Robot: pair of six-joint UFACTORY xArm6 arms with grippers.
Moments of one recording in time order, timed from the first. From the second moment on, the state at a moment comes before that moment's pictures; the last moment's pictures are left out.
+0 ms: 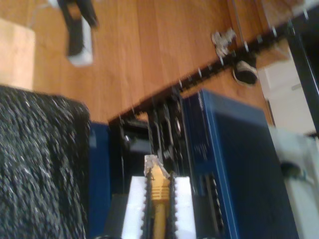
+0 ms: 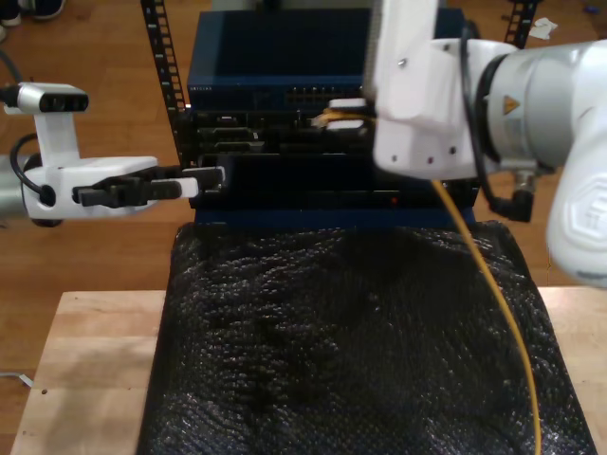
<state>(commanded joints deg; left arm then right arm) 26.1 -0.8 -55.8 -72.7 116.2 -268.7 24.6 -36.4 -40.1 38.3 24.4 -96.5</state>
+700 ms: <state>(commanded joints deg) 26.6 -10.7 -61.8 -41.3 107.3 -261.2 15.9 -31.4 -39.1 36.2 35.1 -92.7</state>
